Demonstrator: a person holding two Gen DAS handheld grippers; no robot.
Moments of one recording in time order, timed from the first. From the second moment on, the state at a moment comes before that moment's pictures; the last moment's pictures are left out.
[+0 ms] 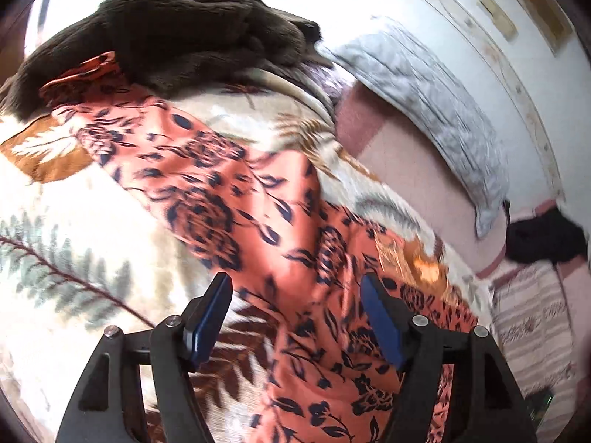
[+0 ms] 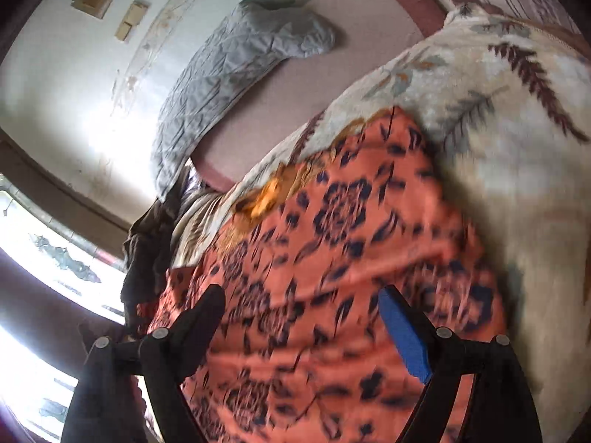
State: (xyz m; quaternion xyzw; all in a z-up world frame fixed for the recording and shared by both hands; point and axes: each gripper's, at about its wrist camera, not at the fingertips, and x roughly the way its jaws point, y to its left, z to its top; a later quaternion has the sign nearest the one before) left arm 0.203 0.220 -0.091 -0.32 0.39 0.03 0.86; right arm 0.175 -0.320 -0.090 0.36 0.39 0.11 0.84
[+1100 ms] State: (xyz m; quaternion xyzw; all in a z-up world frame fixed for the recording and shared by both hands) left arm 0.262 0.129 0.034 -0.07 0.27 0.02 0.96; right arm 0.136 -0.267 -0.096 0.31 0.37 0.15 0.86
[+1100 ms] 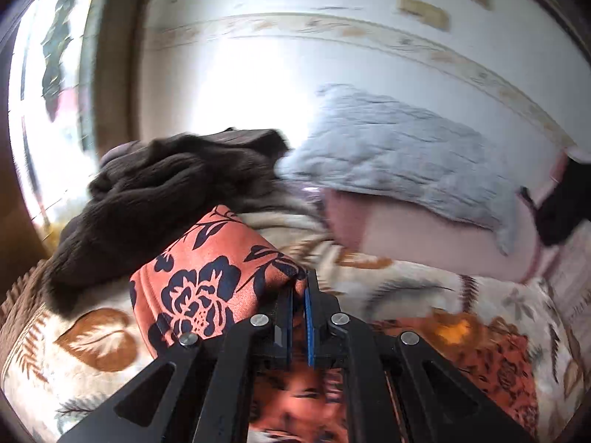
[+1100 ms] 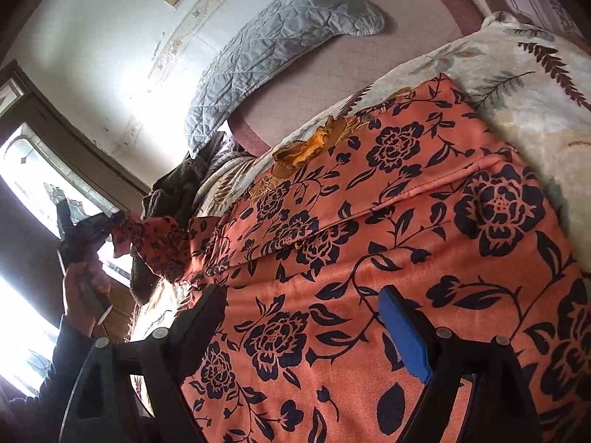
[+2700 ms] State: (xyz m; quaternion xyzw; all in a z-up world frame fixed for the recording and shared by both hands) left arm 0.230 0.118 -0.120 -0.19 0.40 -0.02 0.90; right arm 0.248 -0.343 -0.131 0.43 0.38 -0.06 0.81
